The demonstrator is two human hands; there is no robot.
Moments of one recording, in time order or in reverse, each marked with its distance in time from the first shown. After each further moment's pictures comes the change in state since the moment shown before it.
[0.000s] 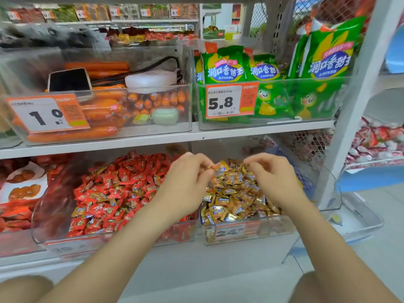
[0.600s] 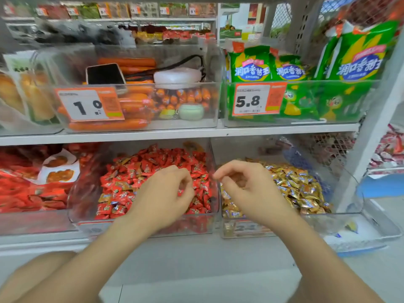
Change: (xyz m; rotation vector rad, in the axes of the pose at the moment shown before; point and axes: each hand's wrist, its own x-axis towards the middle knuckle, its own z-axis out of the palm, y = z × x) left_hand -0.061 -0.067 -0.038 0.263 0.025 -0.039; right_hand -0.053 -0.071 0.051 0.058 -0.293 -0.276
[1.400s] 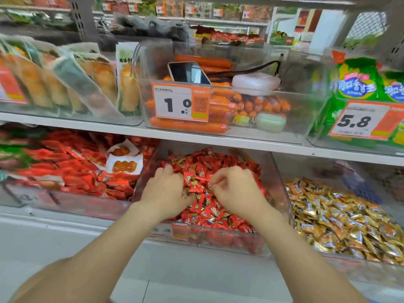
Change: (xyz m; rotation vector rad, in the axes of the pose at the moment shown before) left_hand -0.008 -0.135 -0.024 0.244 -0.270 -0.396; right_hand 0.091 -0.032 0.150 -0.444 -0.163 -0.006
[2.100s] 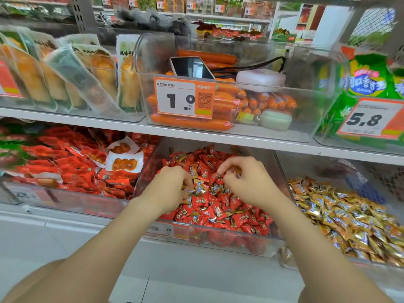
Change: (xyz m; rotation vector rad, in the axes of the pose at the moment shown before) left_hand 0.015 -0.011 0.005 -0.261 0.030 0.098; right_hand 0.011 0.015 -0.020 0.310 -0.033 -0.055
